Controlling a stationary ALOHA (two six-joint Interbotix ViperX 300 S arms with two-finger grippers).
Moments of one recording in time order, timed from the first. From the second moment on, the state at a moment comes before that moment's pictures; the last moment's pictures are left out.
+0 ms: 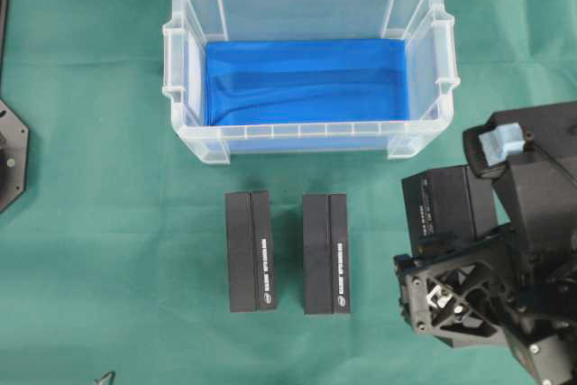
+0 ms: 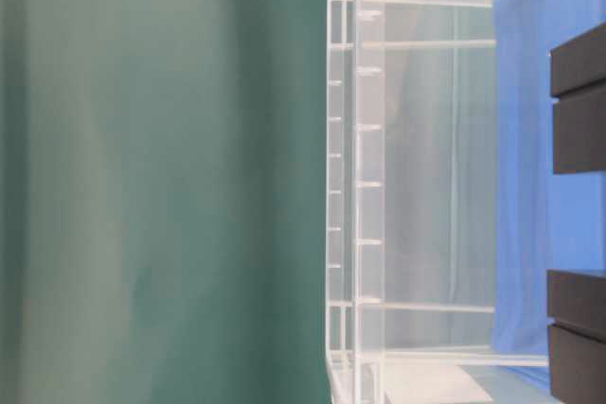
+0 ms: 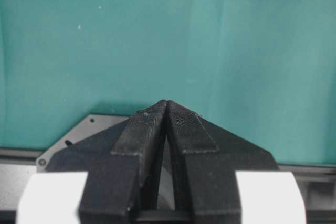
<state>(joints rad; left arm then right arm) -0.15 -0.84 0.61 0.03 1.40 -0.27 0.54 0.06 -0.36 -0.39 1.90 2.01</state>
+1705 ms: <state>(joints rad) -0.15 -0.84 0.62 0.03 1.39 -0.27 0.49 0.08 0.29 -0.22 1.26 2.29</state>
